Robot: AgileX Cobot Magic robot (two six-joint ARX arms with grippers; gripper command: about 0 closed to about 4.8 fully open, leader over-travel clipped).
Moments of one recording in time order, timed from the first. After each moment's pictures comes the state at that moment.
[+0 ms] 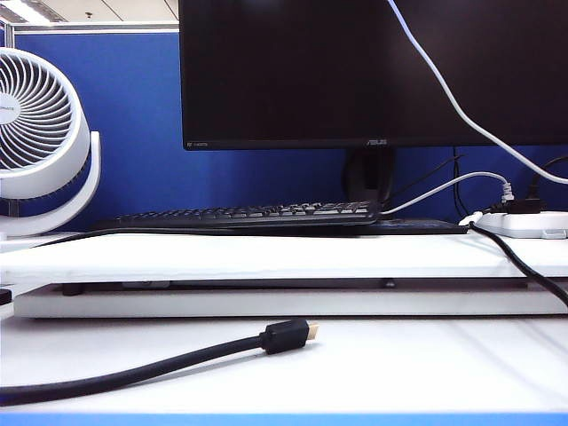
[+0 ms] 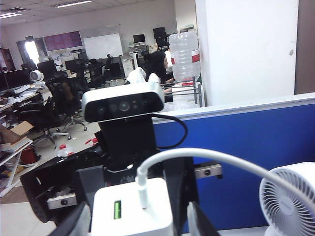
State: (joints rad) left arm -0.53 1.28 1.70 -0.05 0.86 -0.21; right arm 0.43 1.73 2.60 -0.60 -1.15 0.34
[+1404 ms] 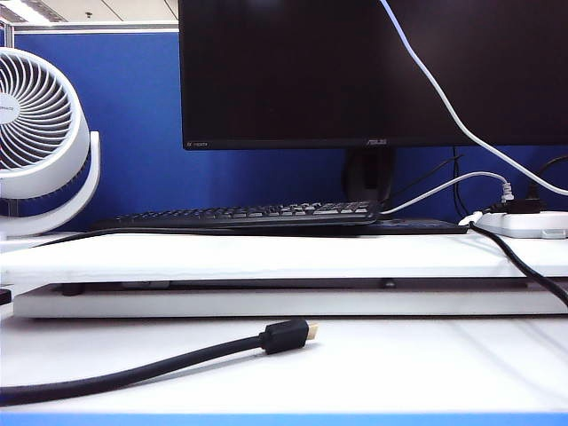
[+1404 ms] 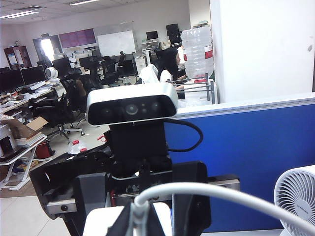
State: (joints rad) left arm -0.53 1.30 1.70 -0.04 0.90 -0.25; right arm 0.48 1.76 2.59 -0.58 -1.16 0.34
